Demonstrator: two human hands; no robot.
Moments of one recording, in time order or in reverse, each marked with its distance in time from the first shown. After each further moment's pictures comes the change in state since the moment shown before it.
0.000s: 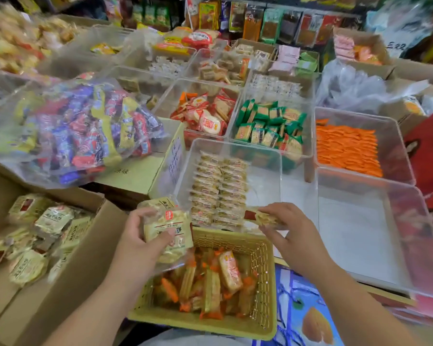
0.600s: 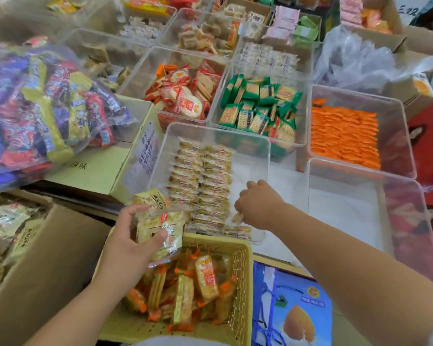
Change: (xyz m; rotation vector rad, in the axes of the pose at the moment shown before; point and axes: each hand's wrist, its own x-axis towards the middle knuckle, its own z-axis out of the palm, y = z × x) left_hand 0.042 -0.025 0.042 0.403 0.012 0.058; right_hand 0.126 0.048 0.026 -1.138 -0.741 -0.266
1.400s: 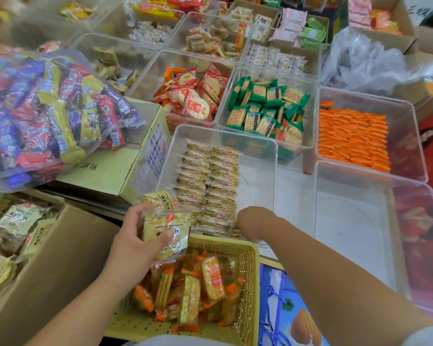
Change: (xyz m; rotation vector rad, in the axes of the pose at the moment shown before) left_hand 0.007 -0.001 -0.008 -0.039 -0.064 -0.052; right_hand 0.019 -0.032 0.021 0.290 -0.377 0.091
